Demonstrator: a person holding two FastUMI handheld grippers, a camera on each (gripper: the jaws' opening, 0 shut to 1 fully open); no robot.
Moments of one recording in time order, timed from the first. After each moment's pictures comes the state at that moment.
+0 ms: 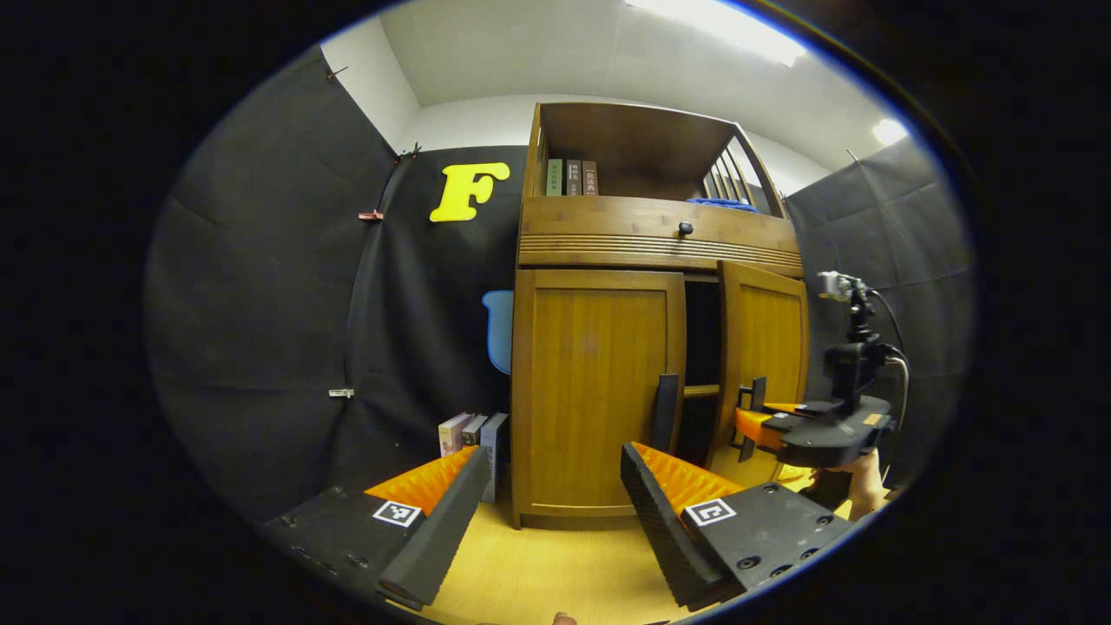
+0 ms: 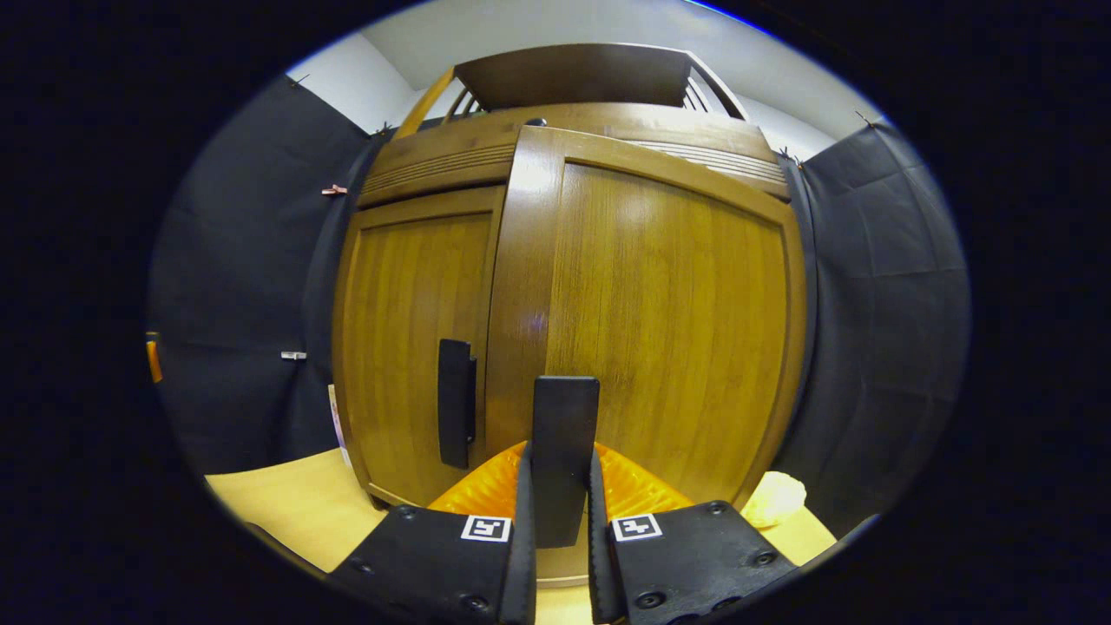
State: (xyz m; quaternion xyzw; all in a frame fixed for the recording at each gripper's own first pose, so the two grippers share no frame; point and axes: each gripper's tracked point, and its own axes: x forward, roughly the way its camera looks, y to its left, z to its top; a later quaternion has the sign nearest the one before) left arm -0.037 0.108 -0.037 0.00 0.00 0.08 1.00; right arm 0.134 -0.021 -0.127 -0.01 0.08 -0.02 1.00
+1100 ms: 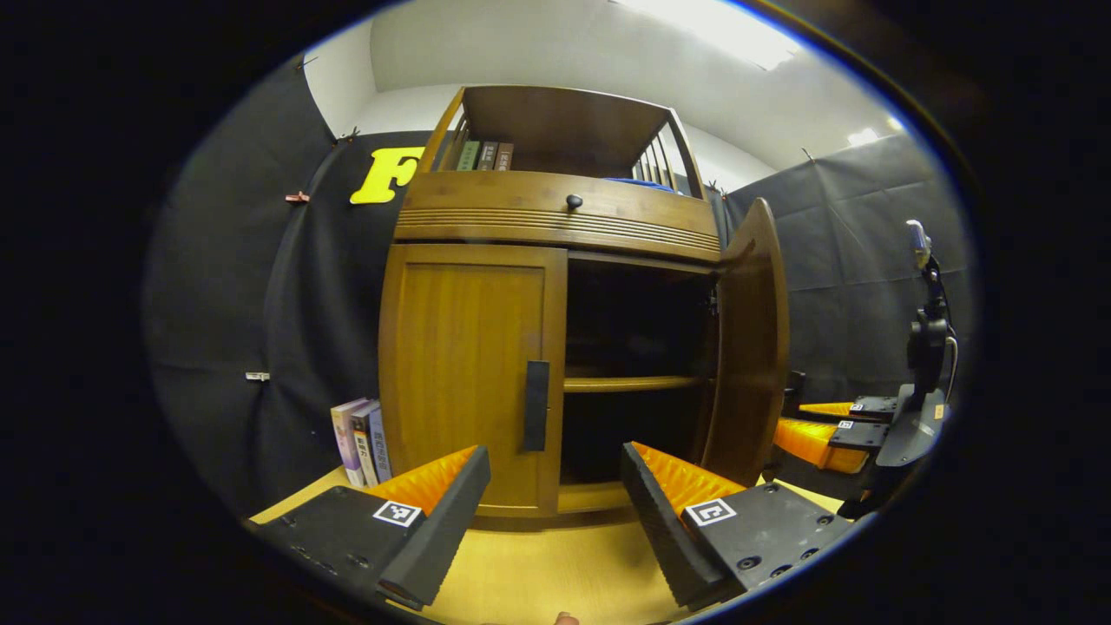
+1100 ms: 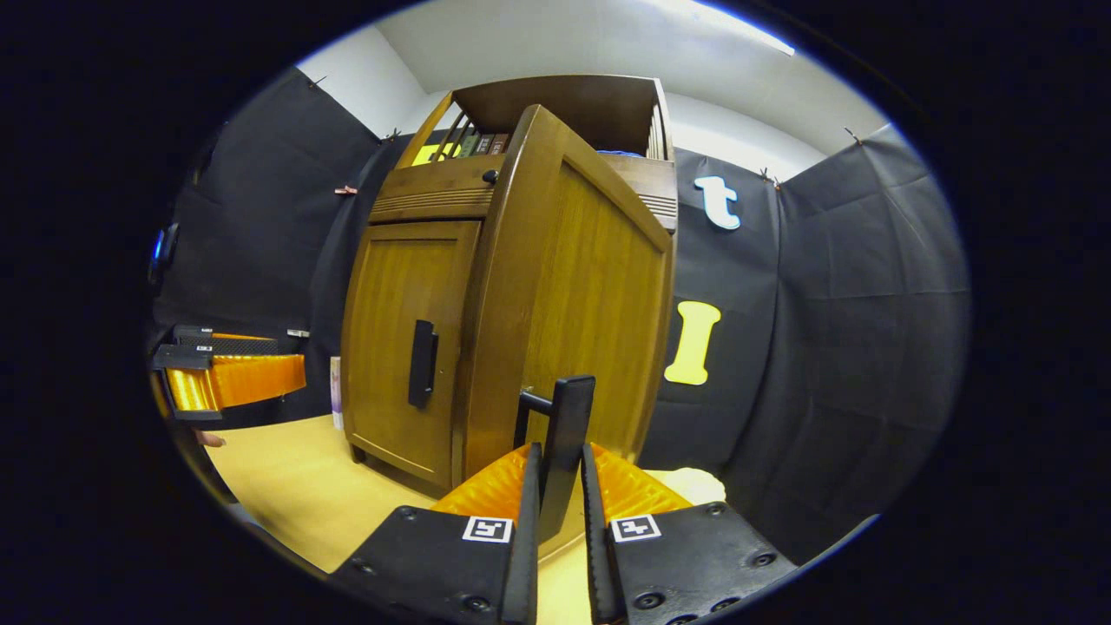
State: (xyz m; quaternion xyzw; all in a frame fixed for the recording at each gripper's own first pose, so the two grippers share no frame) left arm 0.017 -0.041 -0.064 -0.01 0.01 -0.03 1.00; right arm 0.013 -0.122 -0.093 -0.04 0.08 -0.04 0.99
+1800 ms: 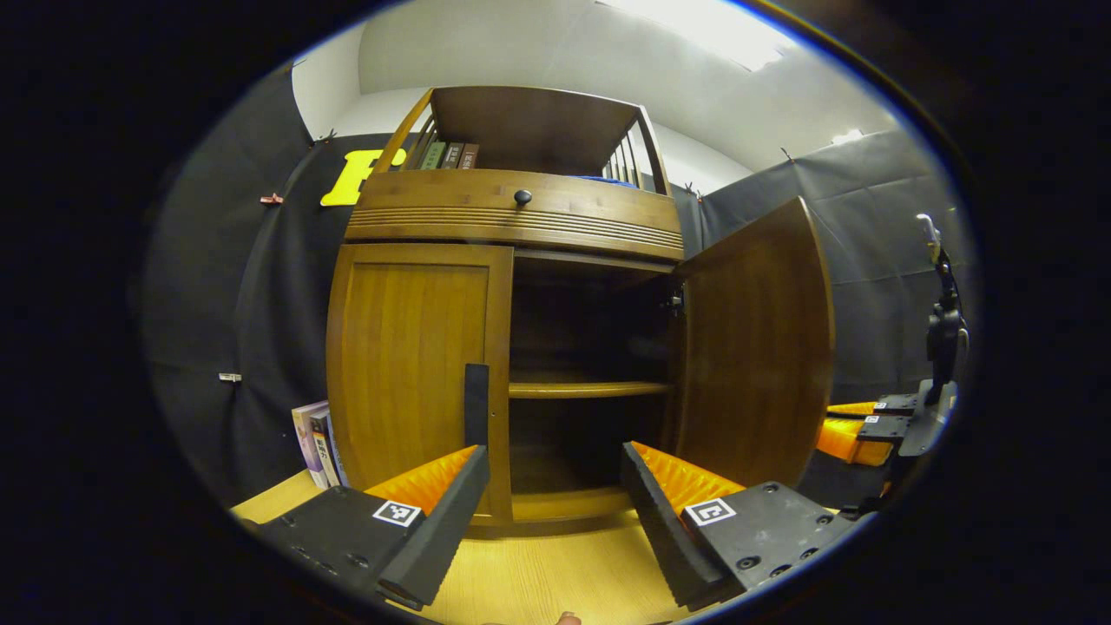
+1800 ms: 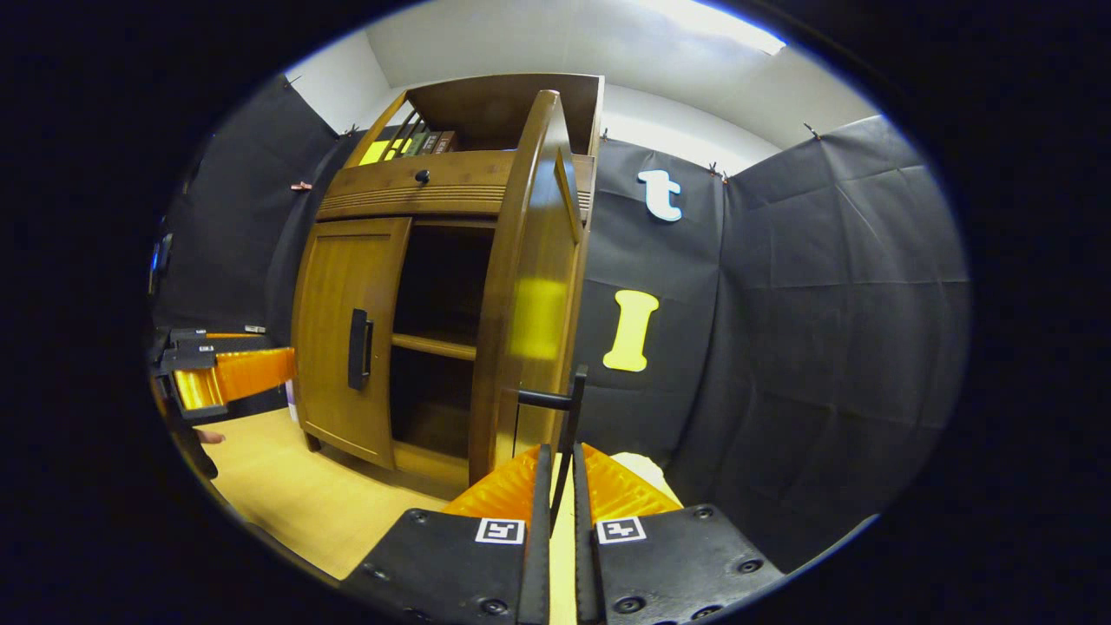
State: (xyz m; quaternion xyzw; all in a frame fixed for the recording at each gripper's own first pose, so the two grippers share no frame) left arm 0.042 -0.078 -0.061 -0.01 -0.02 -0.04 1.00; right arm -0.028 -0.199 -0.089 -0.05 0.09 -0.11 0.99
